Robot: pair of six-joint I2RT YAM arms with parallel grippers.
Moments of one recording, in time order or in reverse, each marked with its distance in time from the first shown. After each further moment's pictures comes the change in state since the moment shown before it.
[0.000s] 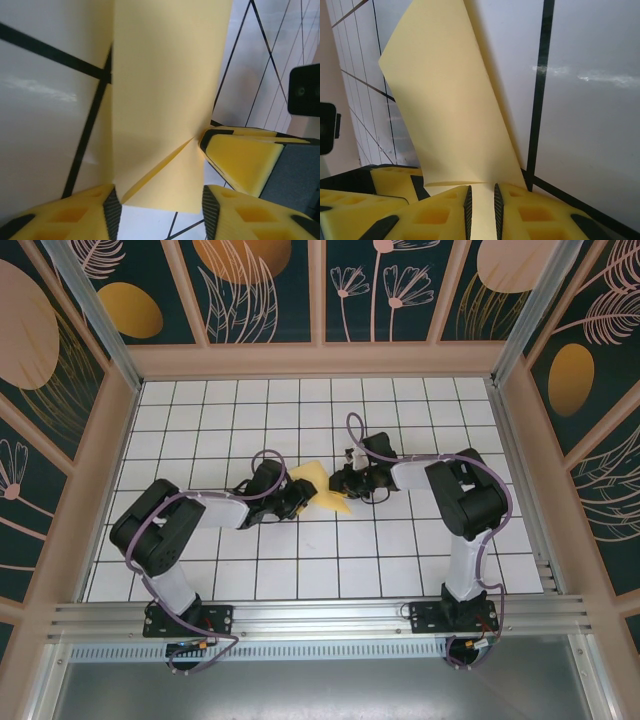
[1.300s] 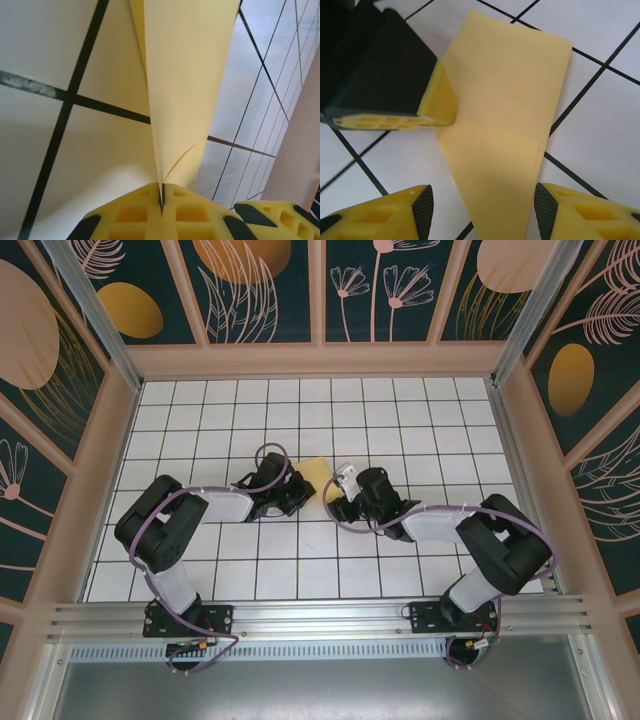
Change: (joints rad) left arm 0.000 0.019 0.078 -0.077 -0.010 -0.005; right arm 0.270 -0.387 -0.419 0.359 0.613 -0.688
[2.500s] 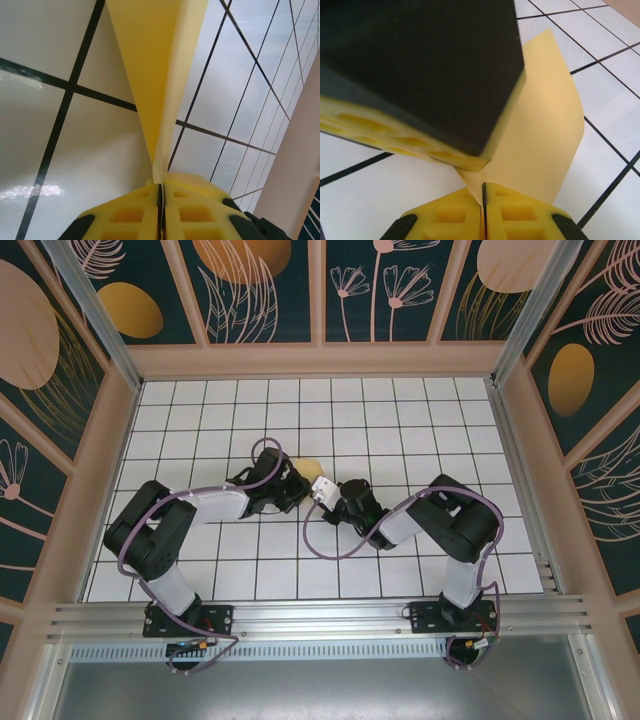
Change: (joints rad) left arm 0.018 -0.070 0.039 -0.138 0.000 0.026; right arm 0.083 0.292 0.023 0.440 0.079 -0.309
